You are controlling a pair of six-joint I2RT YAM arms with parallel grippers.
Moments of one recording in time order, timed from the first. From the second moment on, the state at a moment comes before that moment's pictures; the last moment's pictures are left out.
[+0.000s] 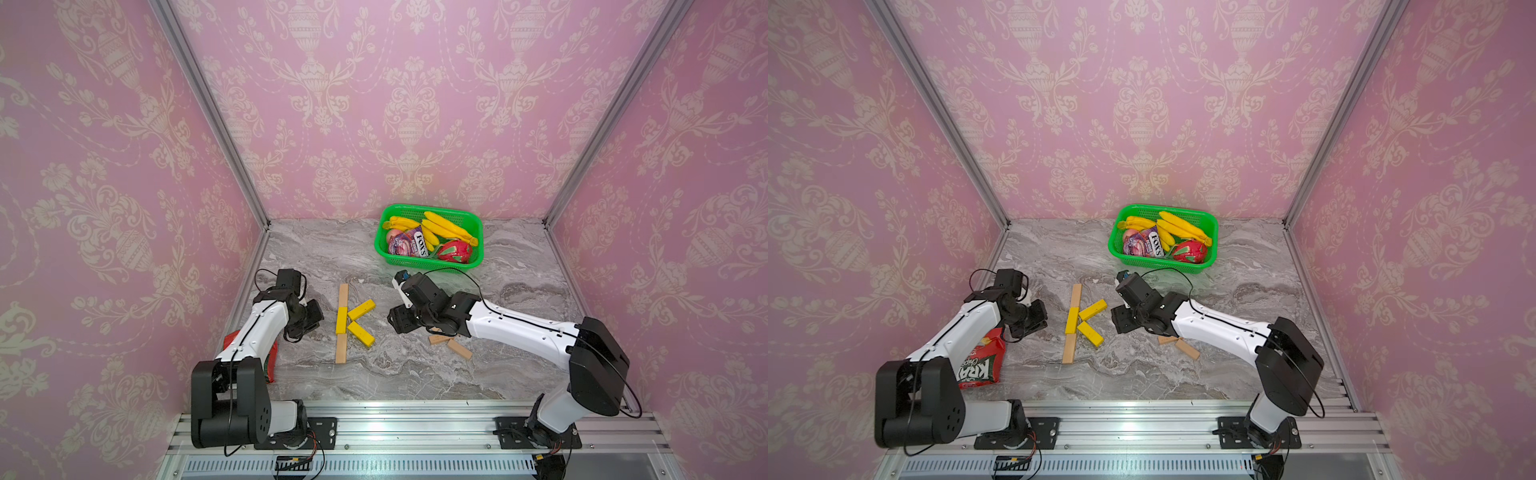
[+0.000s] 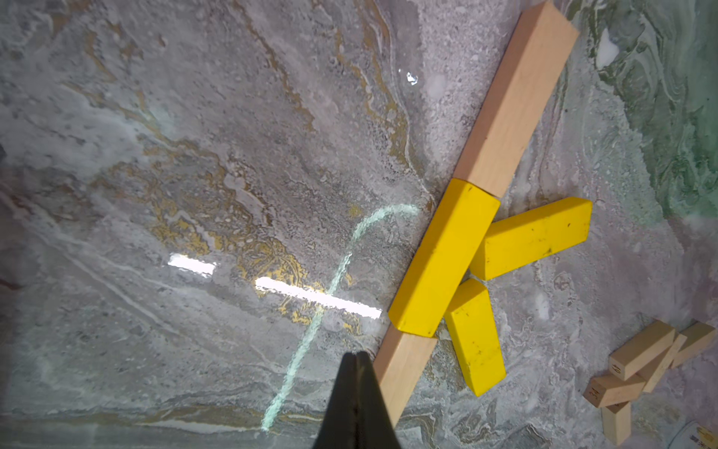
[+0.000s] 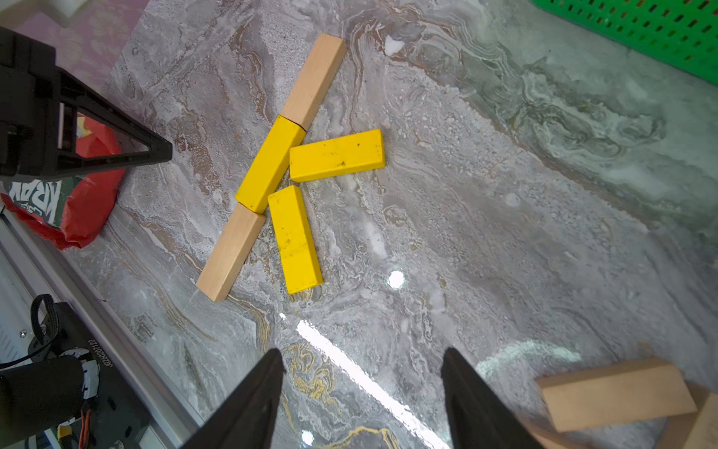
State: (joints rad) left arm 0.06 1.36 0.85 -0.79 0.20 -0.46; right arm 0.95 1.60 1.15 -0.43 0.01 0.46
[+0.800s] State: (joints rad) left arm -0.09 1.59 0.88 -0.68 0.10 -0.43; right arm 0.87 1.42 0.93 -0.35 0.00 0.54
